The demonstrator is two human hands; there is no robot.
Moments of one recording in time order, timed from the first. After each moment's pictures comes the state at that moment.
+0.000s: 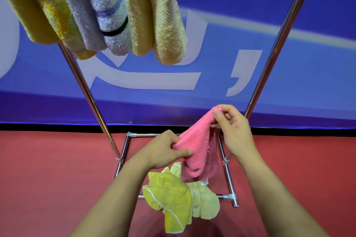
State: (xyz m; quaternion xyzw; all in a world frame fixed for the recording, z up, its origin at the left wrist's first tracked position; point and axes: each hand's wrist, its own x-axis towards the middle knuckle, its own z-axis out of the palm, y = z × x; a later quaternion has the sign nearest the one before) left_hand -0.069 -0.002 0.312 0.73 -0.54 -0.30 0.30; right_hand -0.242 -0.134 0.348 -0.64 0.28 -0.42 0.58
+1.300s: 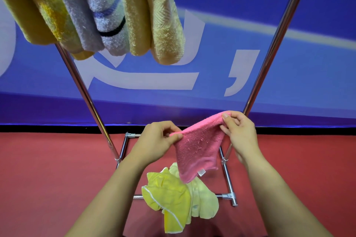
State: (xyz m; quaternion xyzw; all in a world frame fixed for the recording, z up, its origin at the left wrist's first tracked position) left_hand -0.064 -0.001 0.325 0.74 -0.49 -0.20 0.42; right_hand -0.252 -0.158 0.322 -0.53 0.40 -0.43 0.61
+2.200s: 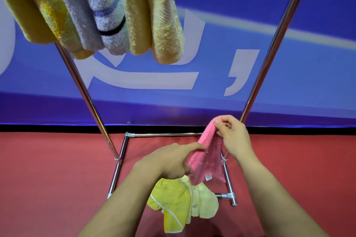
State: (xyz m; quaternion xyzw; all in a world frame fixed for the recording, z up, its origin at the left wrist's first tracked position) left_hand -0.103 -0.004 0.330 0.71 -0.64 -0.27 0.08; right_hand -0.250 -0.159 0.306 -0.66 0.41 -0.36 0.52
